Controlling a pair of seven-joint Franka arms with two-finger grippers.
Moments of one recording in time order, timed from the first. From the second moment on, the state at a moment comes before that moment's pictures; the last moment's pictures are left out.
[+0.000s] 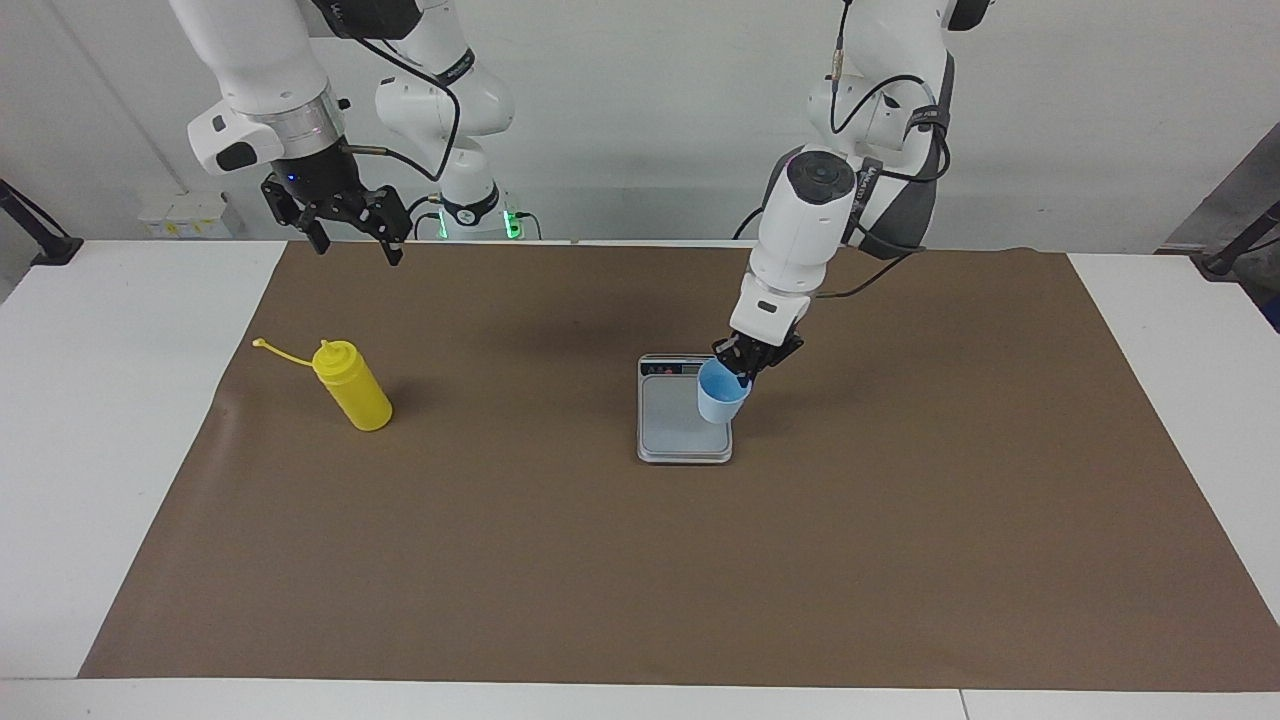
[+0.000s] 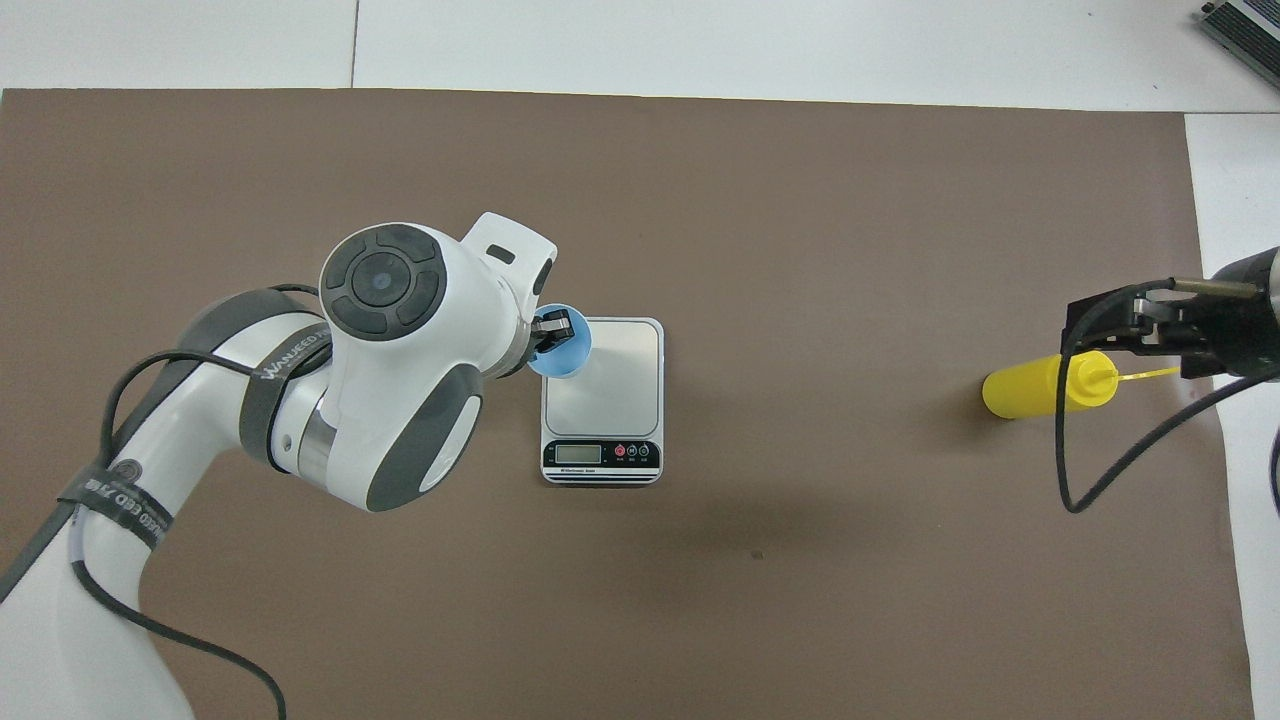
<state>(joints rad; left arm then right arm) -0.49 0.22 -0.06 -1.78 -0.05 2.09 -0.77 0.00 -0.05 0.04 -1.59 -0.01 1.53 0.25</state>
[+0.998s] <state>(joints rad) -0.55 0.32 -0.06 -1.72 -0.04 2.07 -0.82 0.00 -0.05 0.04 -1.59 -0.01 1.53 0.25</state>
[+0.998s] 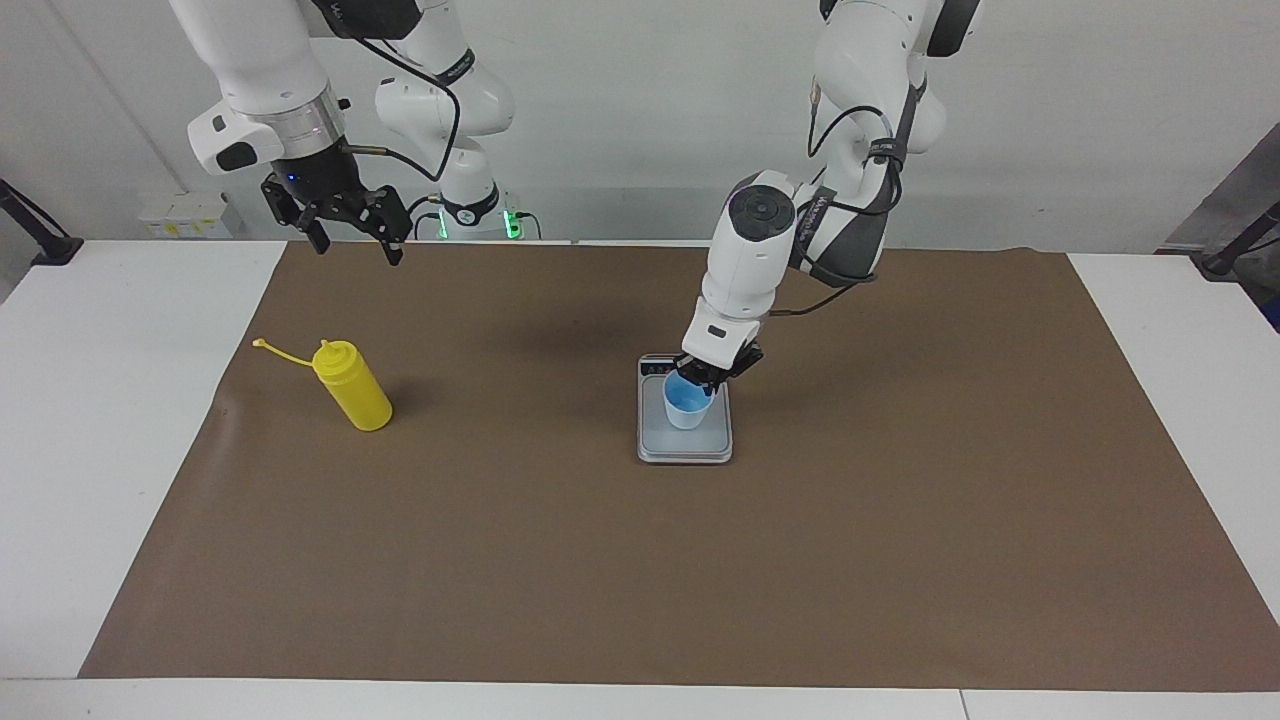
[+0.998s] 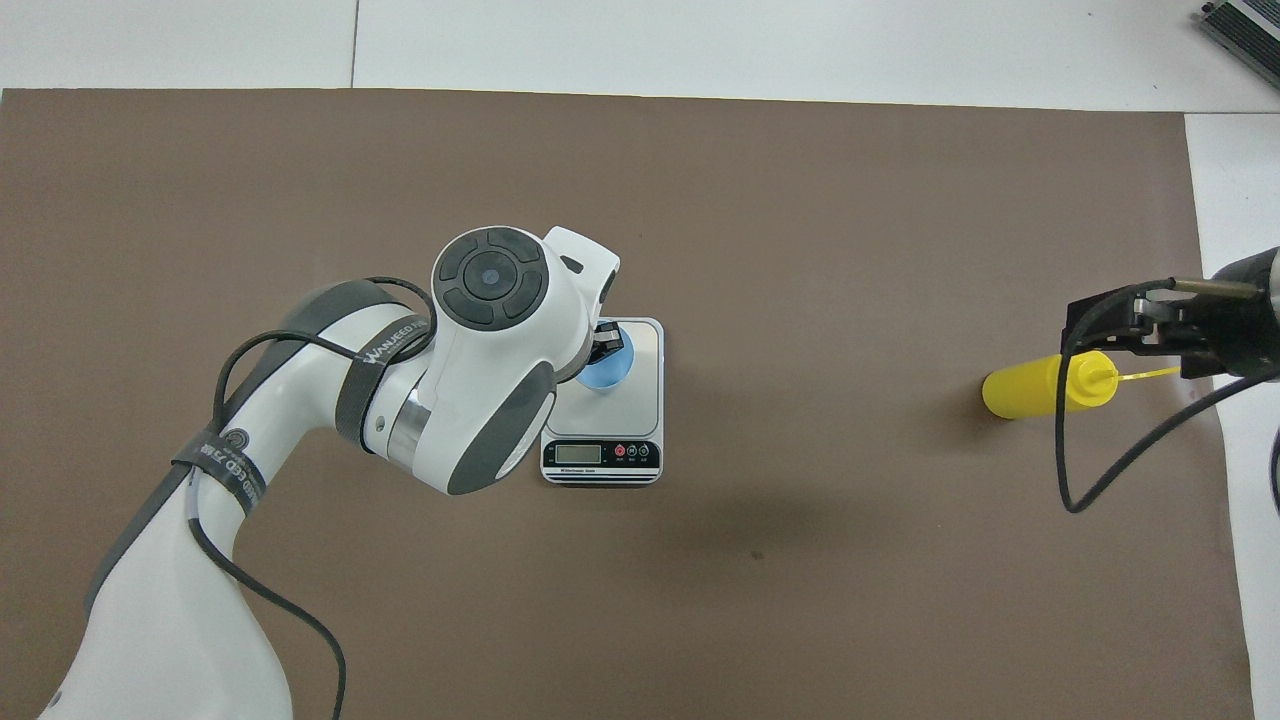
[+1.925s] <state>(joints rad) -0.56 0.32 -0.06 -1.74 -0.04 2.10 -0.82 0.00 -0.05 0.04 -1.59 -0.01 1.53 0.25</state>
